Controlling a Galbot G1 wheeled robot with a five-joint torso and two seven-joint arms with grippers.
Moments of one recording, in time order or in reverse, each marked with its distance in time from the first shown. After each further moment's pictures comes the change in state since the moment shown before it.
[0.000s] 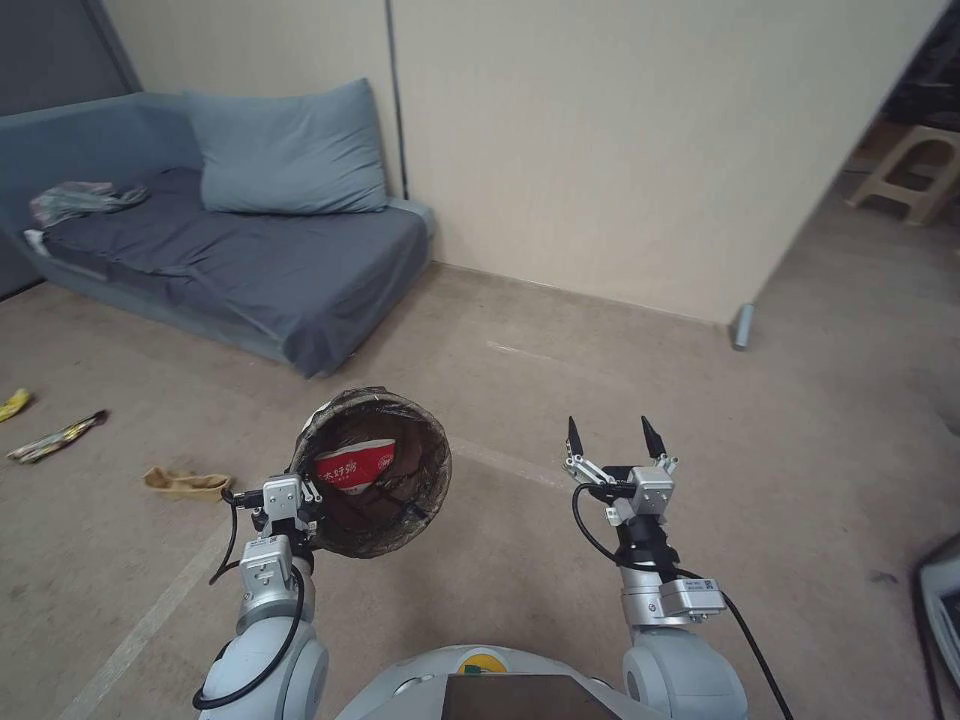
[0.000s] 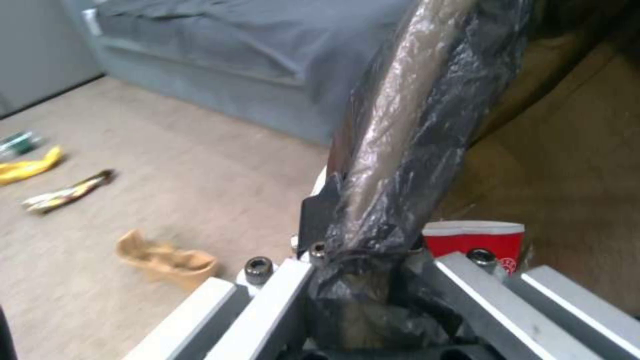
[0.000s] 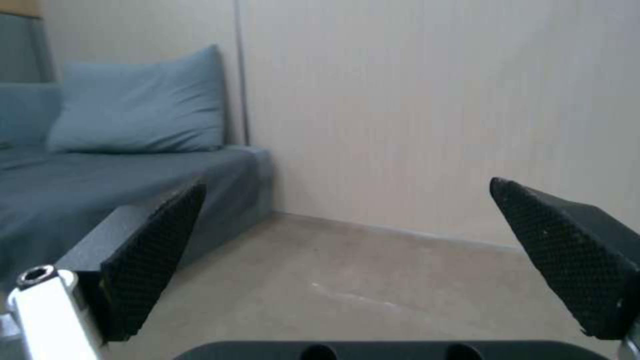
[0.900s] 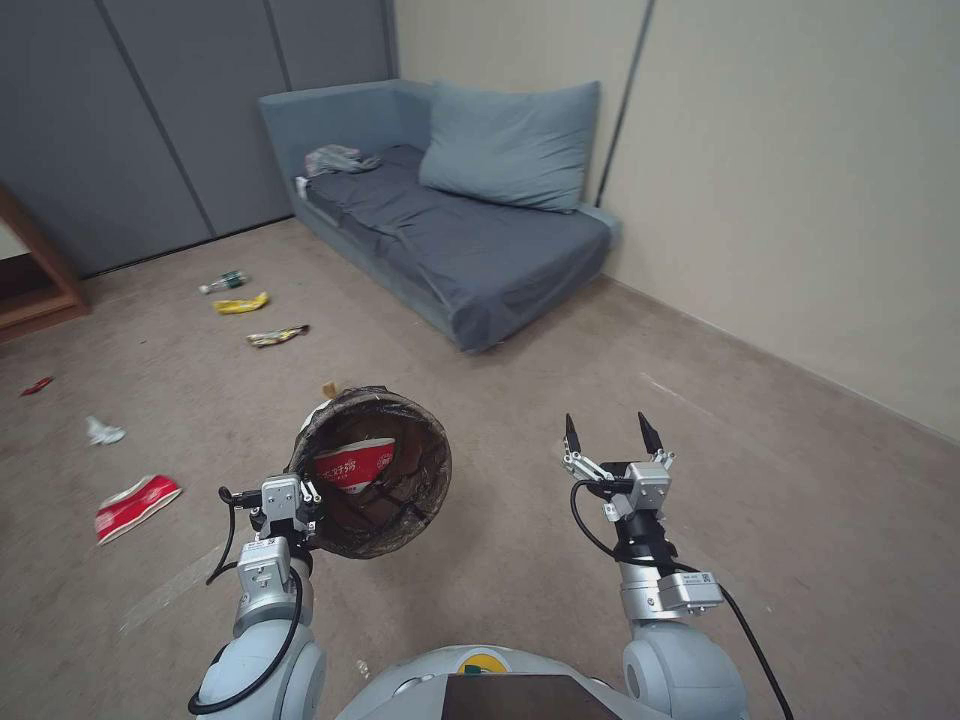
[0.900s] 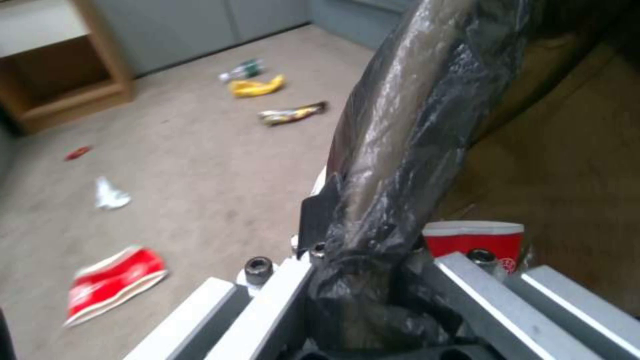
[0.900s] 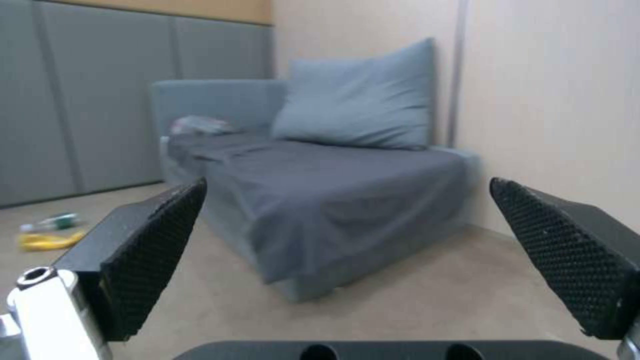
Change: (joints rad) left arm 0.013 0.007 0.001 -0.016 0.008 -0.004 0.002; right arm 0.021 -0.010 0.002 -0.005 0.002 -0.015 -0.013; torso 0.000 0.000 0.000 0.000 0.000
